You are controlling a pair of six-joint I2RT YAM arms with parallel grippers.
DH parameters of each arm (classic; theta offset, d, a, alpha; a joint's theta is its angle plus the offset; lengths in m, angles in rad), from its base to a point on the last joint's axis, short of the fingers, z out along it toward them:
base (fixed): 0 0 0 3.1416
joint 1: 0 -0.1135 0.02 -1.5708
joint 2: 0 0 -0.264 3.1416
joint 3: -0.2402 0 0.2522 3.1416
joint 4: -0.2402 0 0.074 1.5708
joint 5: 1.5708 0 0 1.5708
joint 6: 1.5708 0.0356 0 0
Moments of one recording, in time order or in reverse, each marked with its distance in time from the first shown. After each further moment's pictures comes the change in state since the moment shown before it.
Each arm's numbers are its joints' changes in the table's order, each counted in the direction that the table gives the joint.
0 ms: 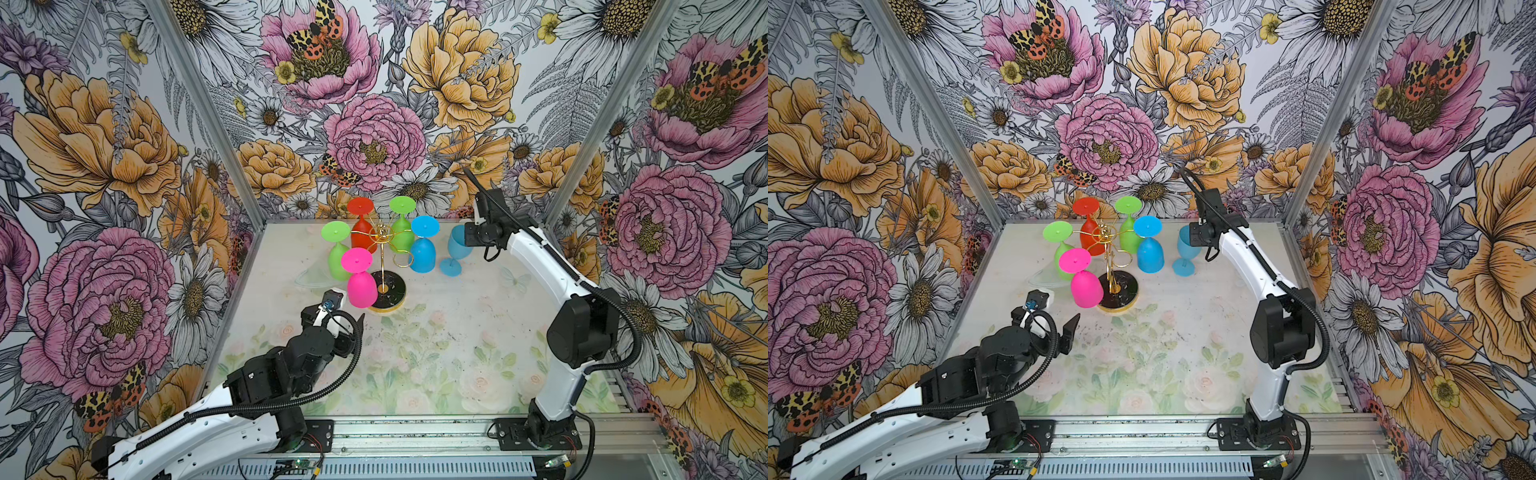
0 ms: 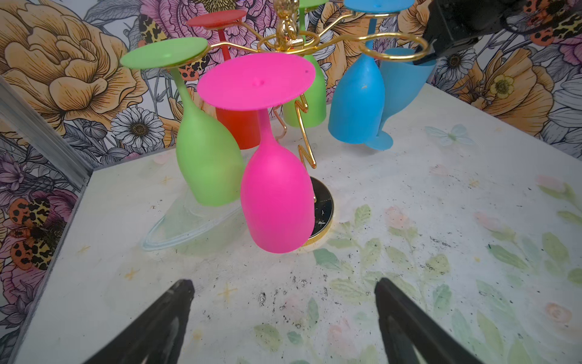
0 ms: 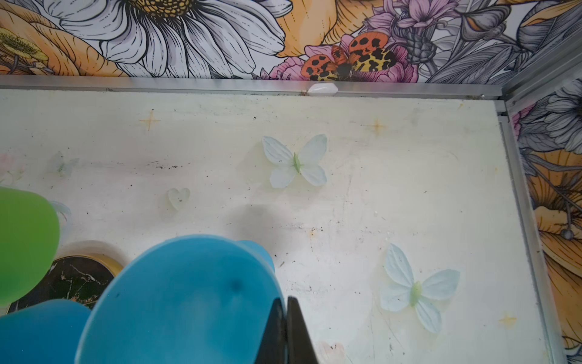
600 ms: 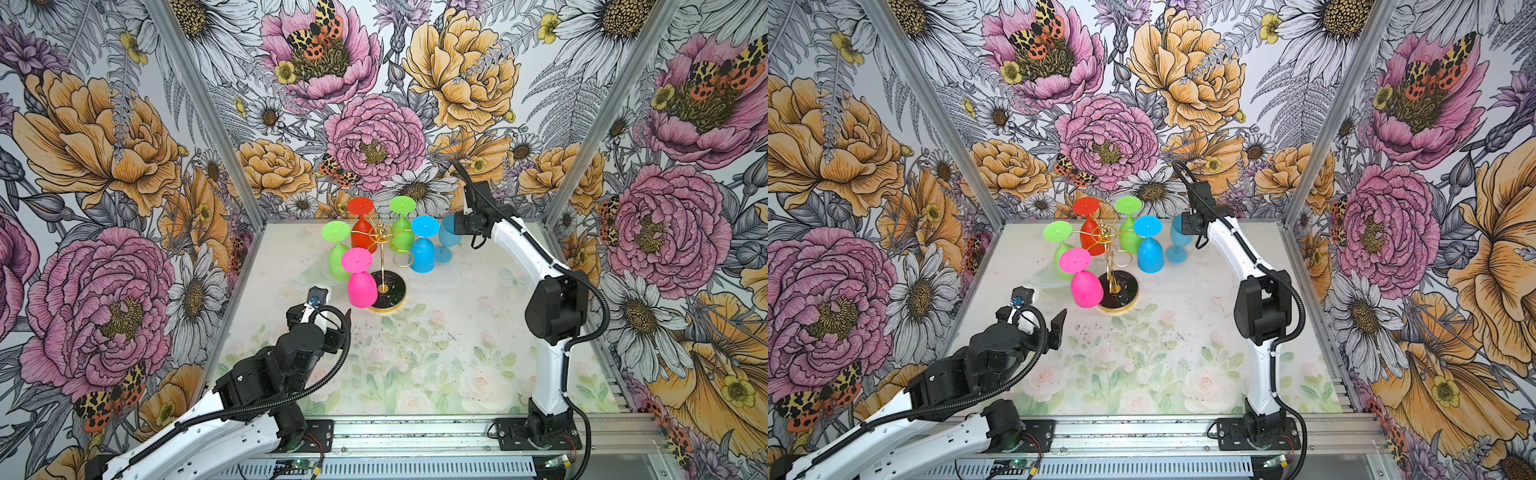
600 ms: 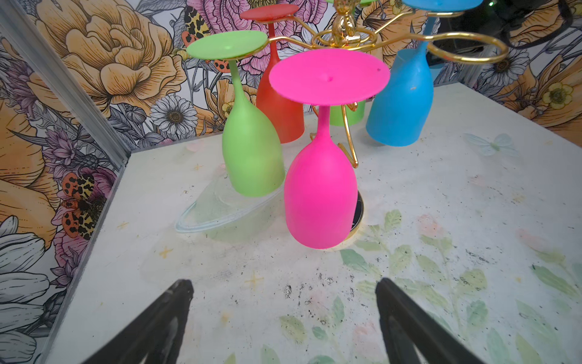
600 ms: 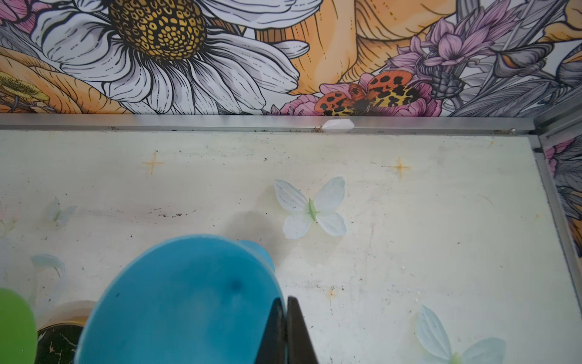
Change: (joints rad) left arm -0.096 0.019 -0.021 -0.067 -0.014 -0.014; right arm 0.000 -0.228 -0.232 0.041 -0.005 0.008
